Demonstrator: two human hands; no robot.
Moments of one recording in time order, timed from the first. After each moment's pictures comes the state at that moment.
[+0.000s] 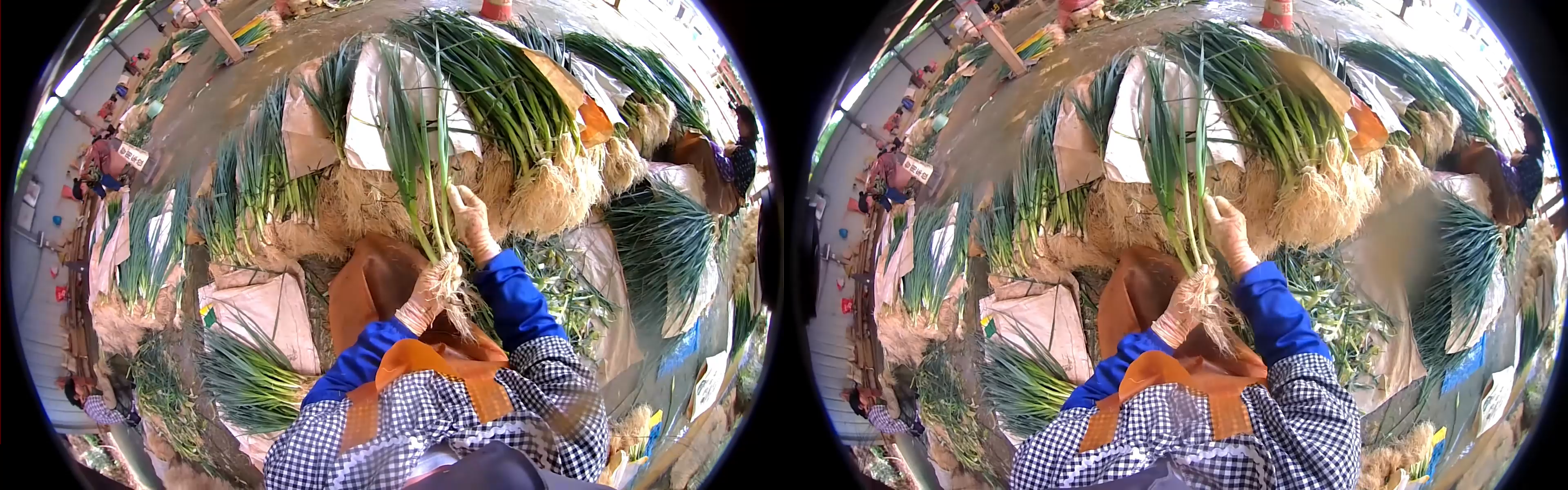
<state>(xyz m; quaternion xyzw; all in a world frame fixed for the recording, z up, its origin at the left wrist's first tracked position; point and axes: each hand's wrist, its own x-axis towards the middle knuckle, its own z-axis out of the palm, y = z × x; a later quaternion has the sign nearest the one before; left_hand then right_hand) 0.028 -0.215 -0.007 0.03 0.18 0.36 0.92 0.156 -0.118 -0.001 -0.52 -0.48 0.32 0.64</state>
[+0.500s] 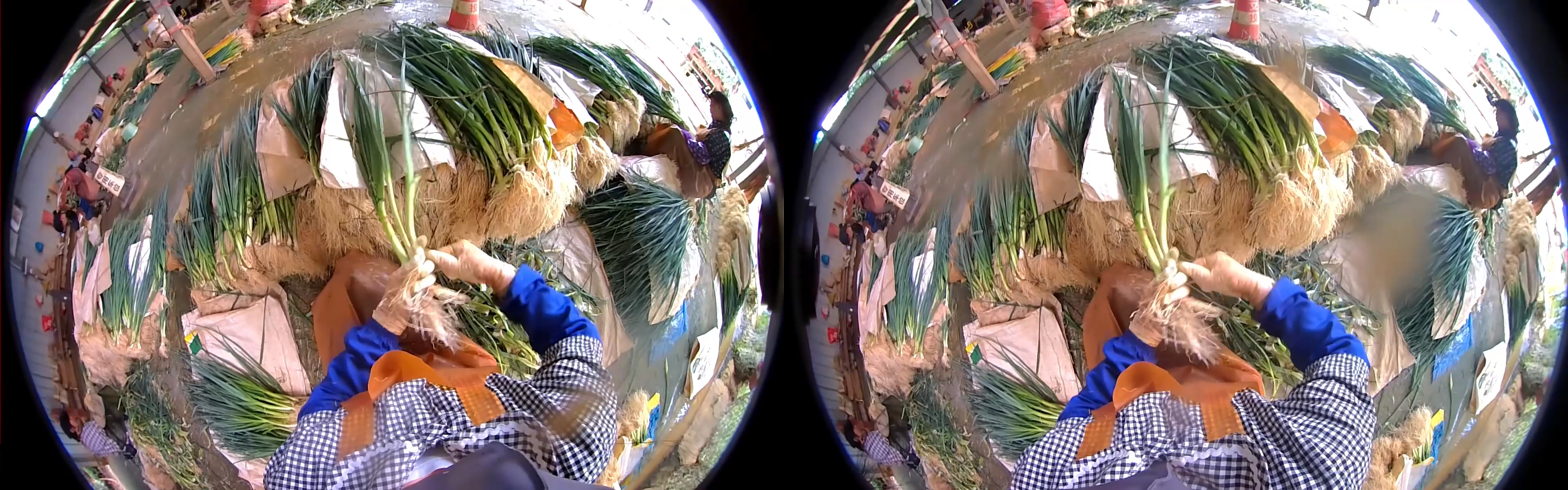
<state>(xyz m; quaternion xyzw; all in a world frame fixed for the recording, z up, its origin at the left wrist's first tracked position) 0.011 -0.195 0.024 -0.01 0.00 0.34 0.94 0.190 -0.194 0.076 -0.59 -0.59 0.52 0.19</state>
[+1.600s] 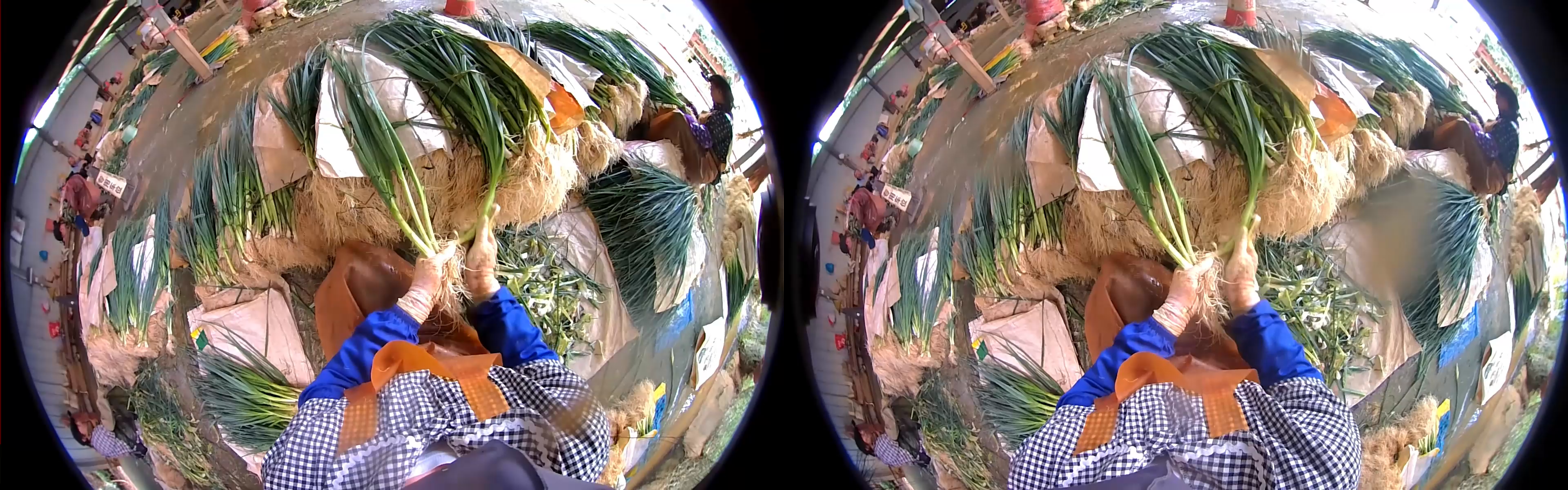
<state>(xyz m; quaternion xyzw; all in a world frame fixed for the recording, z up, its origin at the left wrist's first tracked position) 0.073 -0.197 -0.023 0.24 0.37 0.40 0.81 0.174 -0.207 0.008 -0.47 -0.12 0.43 0.76</state>
